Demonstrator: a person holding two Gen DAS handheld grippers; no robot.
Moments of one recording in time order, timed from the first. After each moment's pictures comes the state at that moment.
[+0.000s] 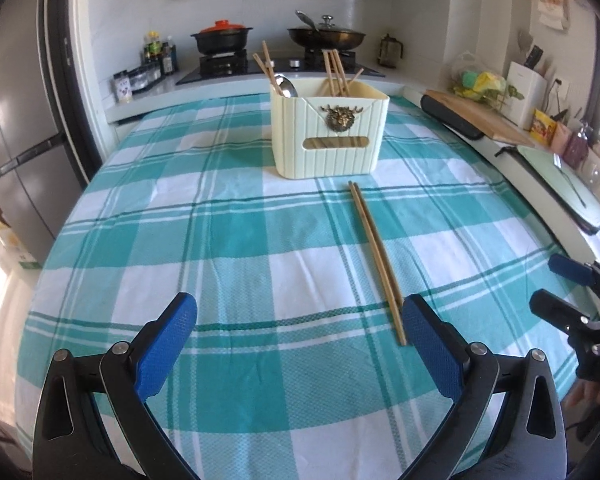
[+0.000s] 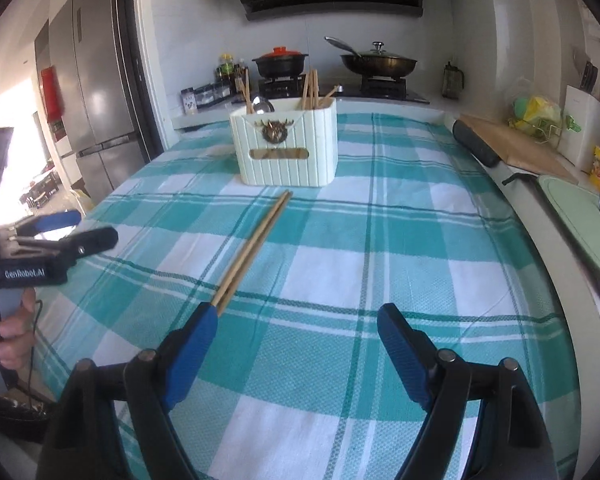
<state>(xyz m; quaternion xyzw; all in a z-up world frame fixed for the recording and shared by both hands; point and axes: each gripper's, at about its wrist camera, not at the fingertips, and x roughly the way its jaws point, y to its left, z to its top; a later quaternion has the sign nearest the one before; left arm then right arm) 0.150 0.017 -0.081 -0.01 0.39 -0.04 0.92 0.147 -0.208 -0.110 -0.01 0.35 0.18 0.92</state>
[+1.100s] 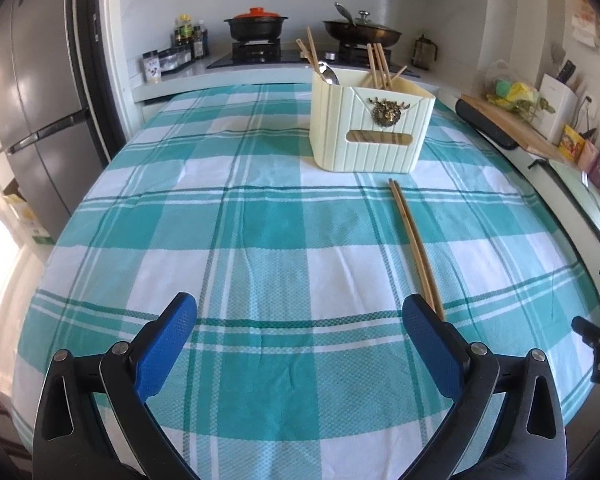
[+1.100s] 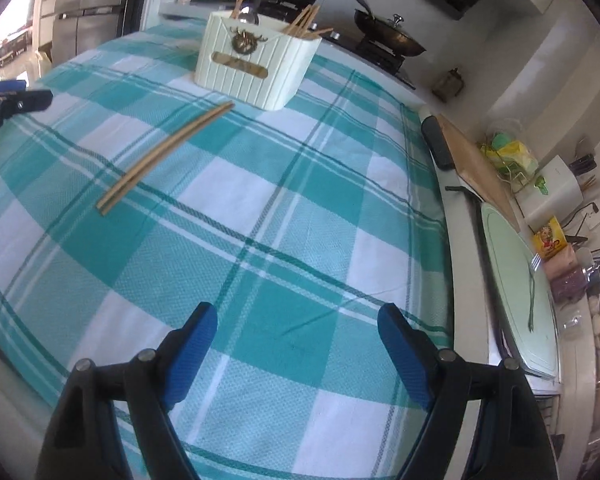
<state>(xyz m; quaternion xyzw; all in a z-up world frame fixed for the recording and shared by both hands) 0.160 0.038 -0.094 -0.03 0.39 0.02 0.92 0.155 -0.221 -0.120 -0.25 0.42 0.09 0.87</state>
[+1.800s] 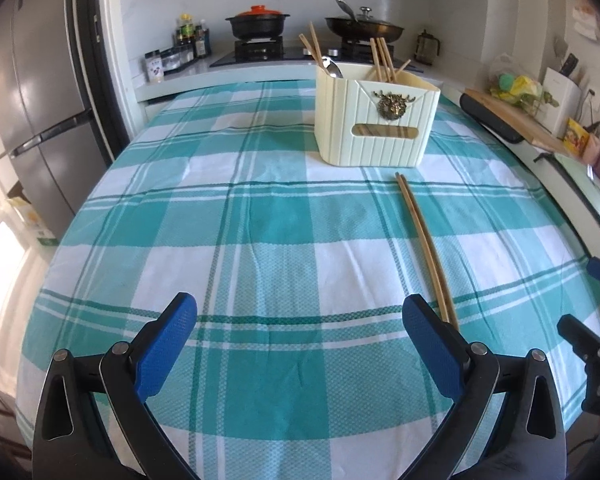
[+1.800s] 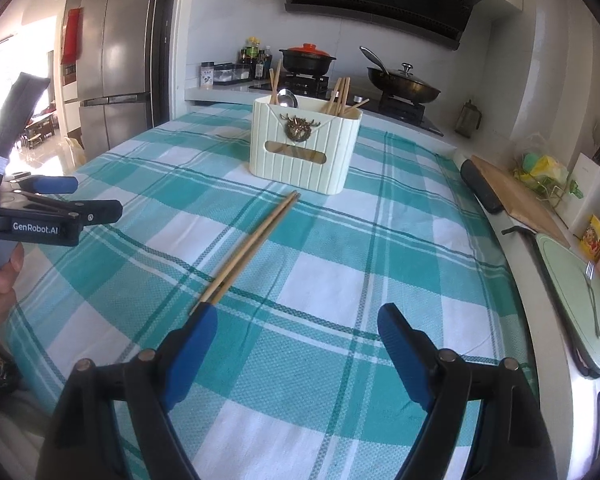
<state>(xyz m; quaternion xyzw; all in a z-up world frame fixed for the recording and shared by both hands) 0.160 0.039 -0.099 -0.02 0.39 0.03 0.92 0.144 -0.172 -0.120 -0.15 0.34 0.15 0.92</state>
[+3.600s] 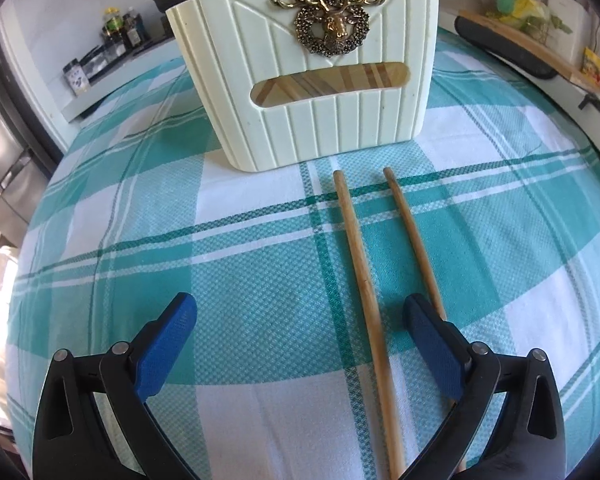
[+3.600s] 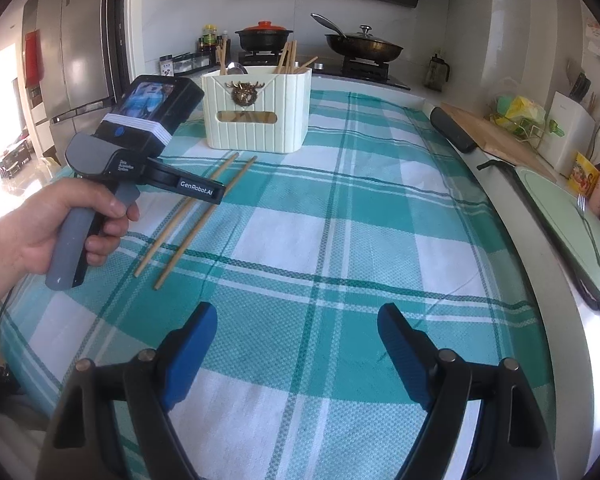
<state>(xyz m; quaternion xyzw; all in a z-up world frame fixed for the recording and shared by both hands) 0.313 -0.036 -0.162 0.07 0.47 0.01 0.88 0.148 -0.218 -0.142 -0.08 0.39 0.11 0.91</state>
